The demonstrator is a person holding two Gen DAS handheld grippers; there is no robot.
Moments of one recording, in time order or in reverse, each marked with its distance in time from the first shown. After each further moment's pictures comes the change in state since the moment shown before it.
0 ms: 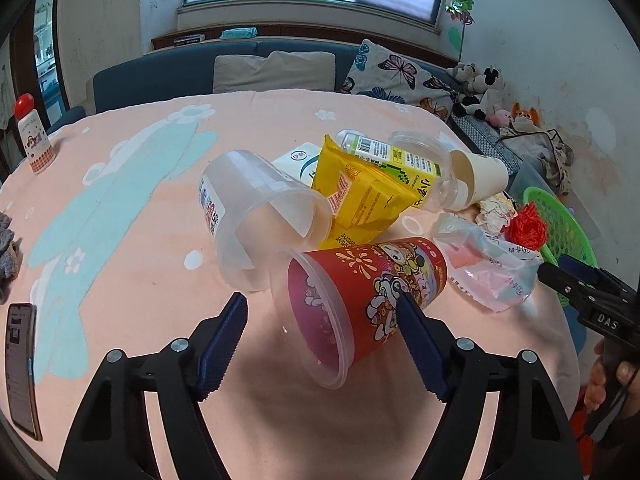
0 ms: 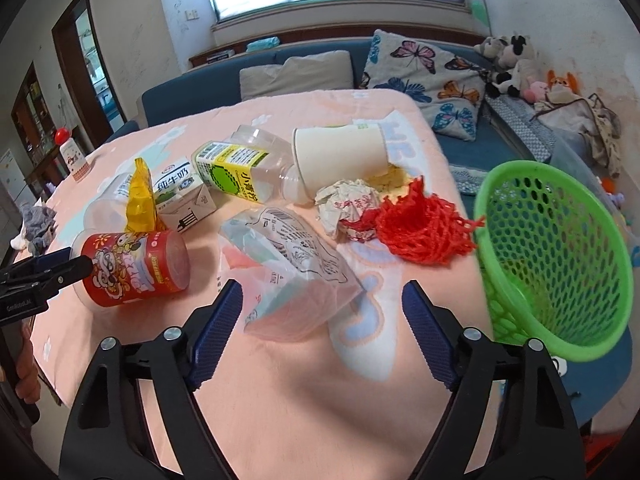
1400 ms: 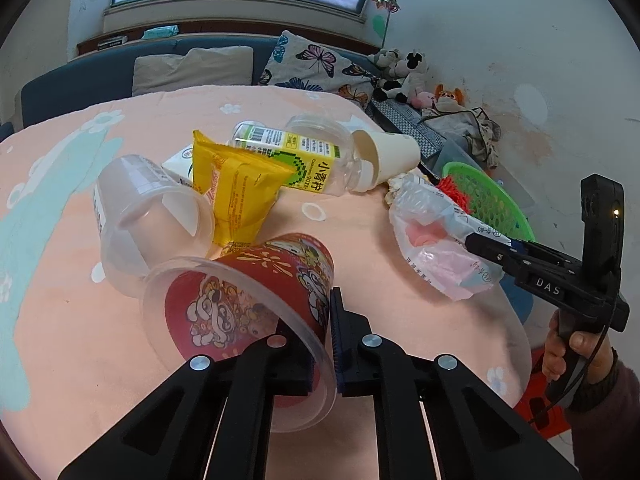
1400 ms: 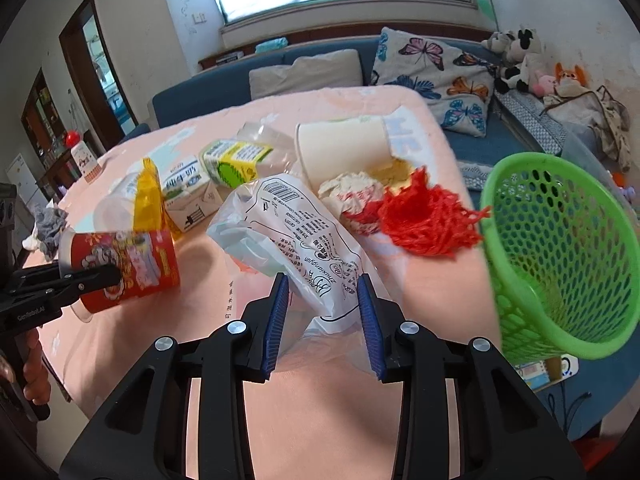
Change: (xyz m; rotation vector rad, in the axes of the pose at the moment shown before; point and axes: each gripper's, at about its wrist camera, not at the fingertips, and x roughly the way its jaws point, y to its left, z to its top) left arm 0.007 -0.039 -0.002 0.111 0.028 -0.273; right arm -0.016 -0.015 -0.008 0.024 -0.028 0.042
